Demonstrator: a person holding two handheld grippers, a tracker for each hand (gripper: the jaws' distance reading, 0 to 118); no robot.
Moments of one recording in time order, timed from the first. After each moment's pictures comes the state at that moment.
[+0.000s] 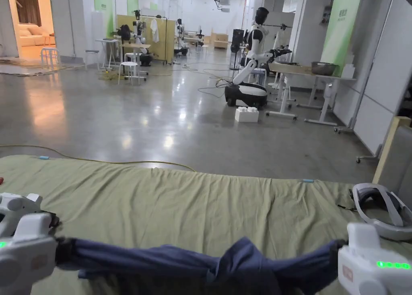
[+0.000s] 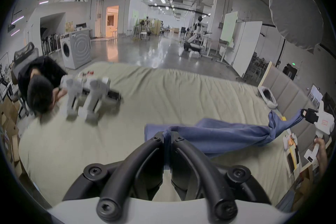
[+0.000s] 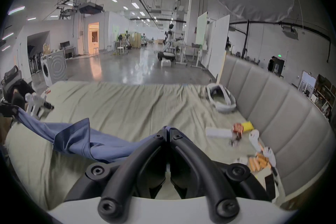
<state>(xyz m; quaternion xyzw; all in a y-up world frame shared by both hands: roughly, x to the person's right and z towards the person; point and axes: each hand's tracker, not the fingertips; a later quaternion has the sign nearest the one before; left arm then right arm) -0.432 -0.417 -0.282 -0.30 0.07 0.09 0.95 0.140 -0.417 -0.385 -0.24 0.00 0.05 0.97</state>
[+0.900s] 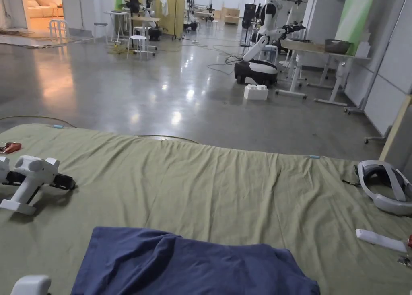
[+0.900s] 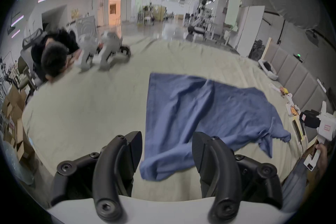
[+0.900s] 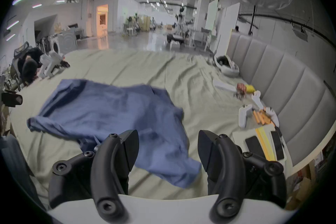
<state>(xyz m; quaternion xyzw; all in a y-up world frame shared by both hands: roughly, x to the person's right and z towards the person) -0.375 -0.456 -0.144 -0.31 0.08 0.06 0.94 0.098 -0.476 -0.209 -0.25 0.04 0.08 0.96</state>
